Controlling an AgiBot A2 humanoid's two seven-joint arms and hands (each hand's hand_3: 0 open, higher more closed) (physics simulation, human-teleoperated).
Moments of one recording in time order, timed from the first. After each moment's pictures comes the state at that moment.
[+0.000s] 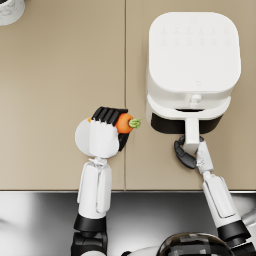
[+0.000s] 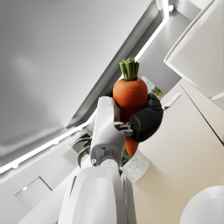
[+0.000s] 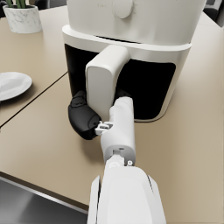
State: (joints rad) left arm 0.55 1.38 0.13 -1.61 2.33 0.00 0.00; right arm 0.38 -1.45 0.38 1.22 1.38 -0.11 0.00
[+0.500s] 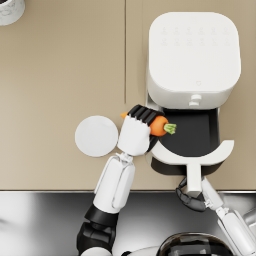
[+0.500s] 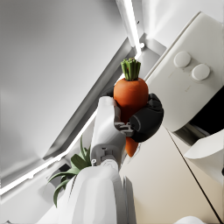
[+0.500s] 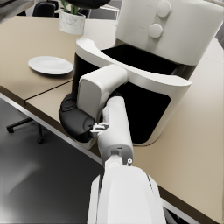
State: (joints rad) left arm 0.65 1.46 0.35 -1.54 2.33 -0.01 0.00; right arm 0.00 -1.10 0.46 1.82 1.38 0.02 0.00
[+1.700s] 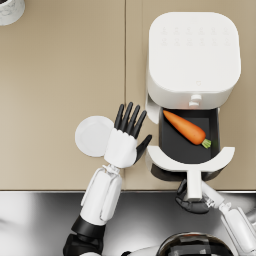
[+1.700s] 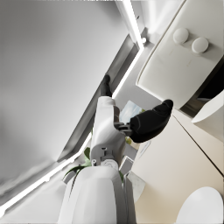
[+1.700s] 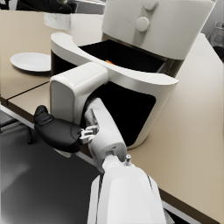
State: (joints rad) left arm 0.52 1.30 0.33 -1.71 2.33 0.00 0.00; right arm 0.02 -1.11 0.41 1.77 1.38 0.36 0.00
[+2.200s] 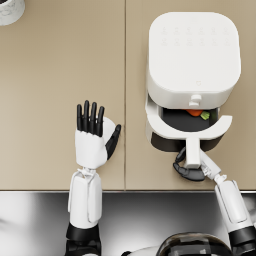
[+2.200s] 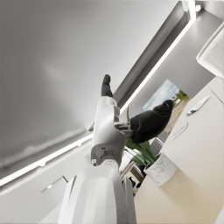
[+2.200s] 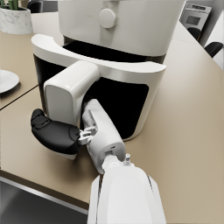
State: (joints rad) left arm 0.48 1.31 0.03 -1.79 2.33 0.00 0.00; right arm 0.33 -1.32 0.35 1.36 1.39 0.40 -0.03
